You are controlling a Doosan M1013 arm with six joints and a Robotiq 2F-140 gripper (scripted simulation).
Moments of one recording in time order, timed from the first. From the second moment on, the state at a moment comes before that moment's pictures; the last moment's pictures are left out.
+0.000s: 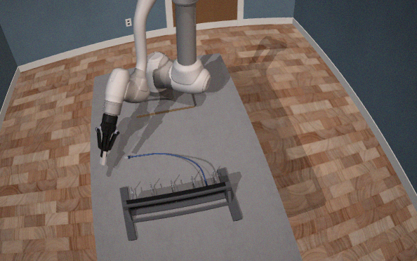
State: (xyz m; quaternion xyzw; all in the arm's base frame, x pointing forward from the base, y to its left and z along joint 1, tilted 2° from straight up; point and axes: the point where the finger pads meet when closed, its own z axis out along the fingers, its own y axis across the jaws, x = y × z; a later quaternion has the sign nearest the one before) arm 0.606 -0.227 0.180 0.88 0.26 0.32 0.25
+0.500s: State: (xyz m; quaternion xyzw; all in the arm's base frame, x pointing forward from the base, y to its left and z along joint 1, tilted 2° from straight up) arm 0.561 -0.255 0.142 0.84 0.39 0.18 0.33
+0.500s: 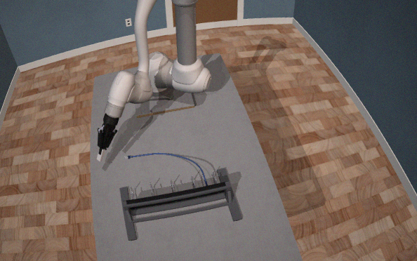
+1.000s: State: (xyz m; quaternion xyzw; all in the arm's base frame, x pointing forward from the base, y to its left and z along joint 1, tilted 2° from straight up) arm 0.543 -0.250 0.129 0.84 0.44 0.11 0.31
